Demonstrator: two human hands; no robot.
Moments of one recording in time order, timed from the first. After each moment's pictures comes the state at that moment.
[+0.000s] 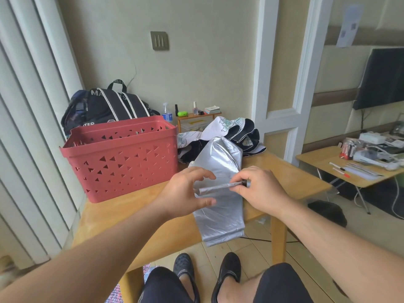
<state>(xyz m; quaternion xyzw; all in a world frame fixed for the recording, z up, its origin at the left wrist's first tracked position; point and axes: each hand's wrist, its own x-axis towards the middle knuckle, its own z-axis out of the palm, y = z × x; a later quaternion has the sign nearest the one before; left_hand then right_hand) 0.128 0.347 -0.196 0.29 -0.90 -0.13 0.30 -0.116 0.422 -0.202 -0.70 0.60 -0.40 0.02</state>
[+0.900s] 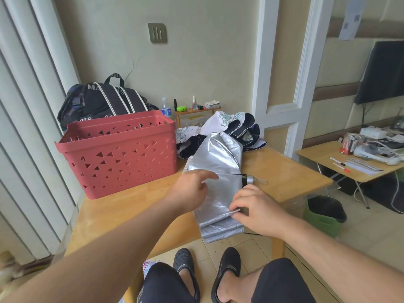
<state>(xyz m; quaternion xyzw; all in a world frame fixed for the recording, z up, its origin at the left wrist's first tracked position) 0.101 0.337 -0.212 0.39 -0.88 -0.13 0.23 -0.119 0.437 -0.259 -0.78 0.57 -0.26 0.02</state>
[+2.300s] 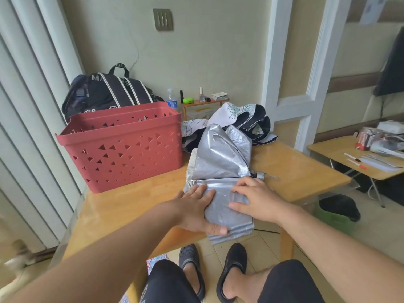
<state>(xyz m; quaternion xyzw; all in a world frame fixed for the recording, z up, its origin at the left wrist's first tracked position) 0.114 0.332 -0.246 0.42 -0.89 -0.11 -0.15 -0.123 0.383 -0.269 -0.72 0.67 -0.12 0.07</state>
